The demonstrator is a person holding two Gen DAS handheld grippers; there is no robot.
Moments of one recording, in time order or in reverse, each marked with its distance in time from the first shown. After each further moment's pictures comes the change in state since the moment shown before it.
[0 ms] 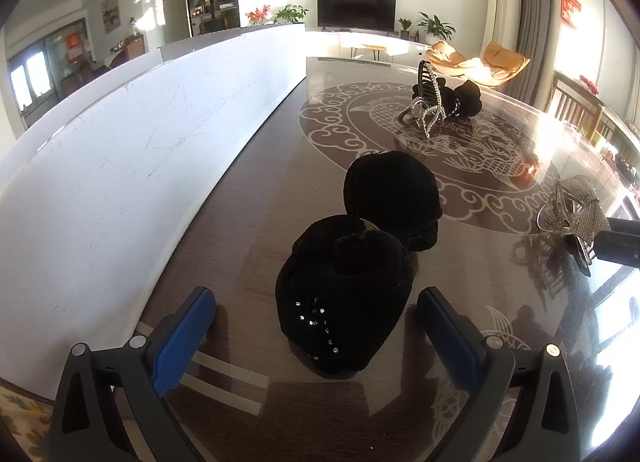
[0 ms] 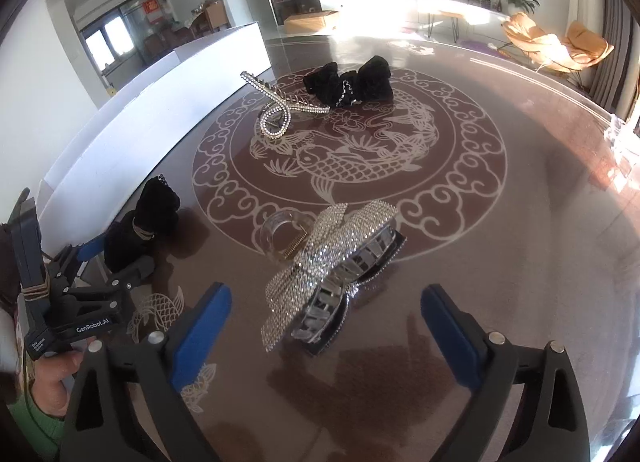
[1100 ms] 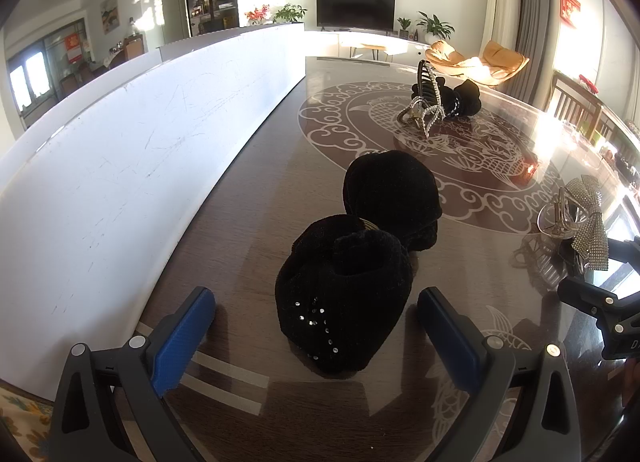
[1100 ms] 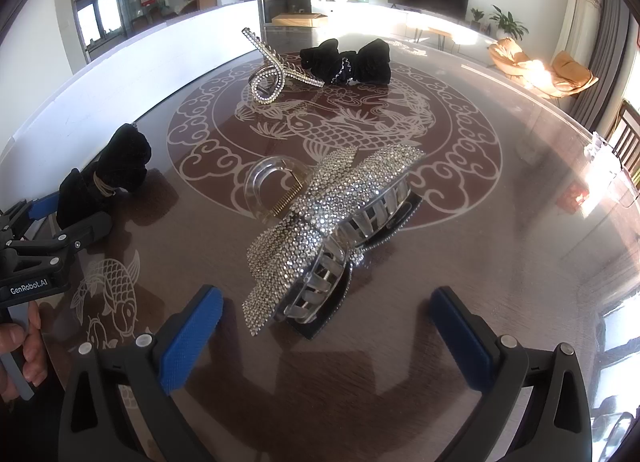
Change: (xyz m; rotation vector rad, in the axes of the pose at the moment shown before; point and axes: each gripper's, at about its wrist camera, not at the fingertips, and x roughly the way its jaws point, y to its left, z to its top) left arm 0.001 -0.001 0.001 0.001 0.001 -0.001; right arm 0.024 0.022 -0.021 -0.103 -0.024 -0.152
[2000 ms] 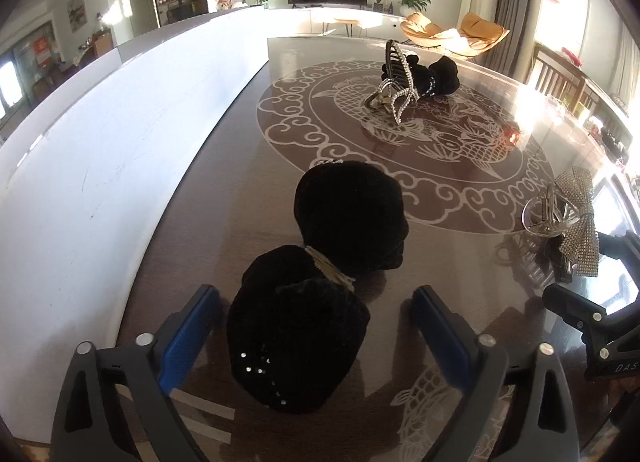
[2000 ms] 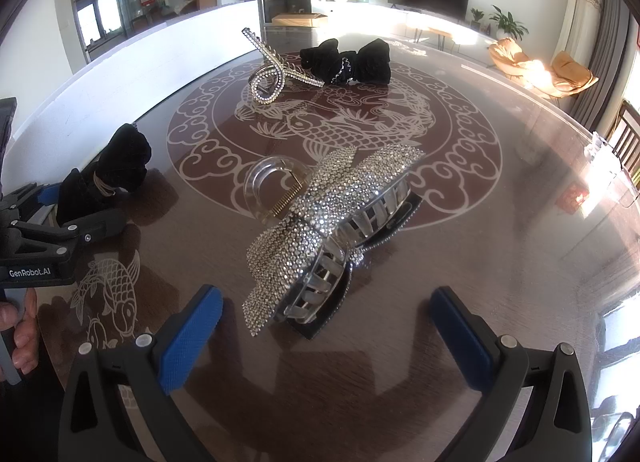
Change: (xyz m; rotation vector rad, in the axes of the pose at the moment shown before) left arm 0.009 -0.020 0.024 0.084 0.084 -0.072; right arm 0.000 -0.001 0.001 0.003 -0.001 0.008
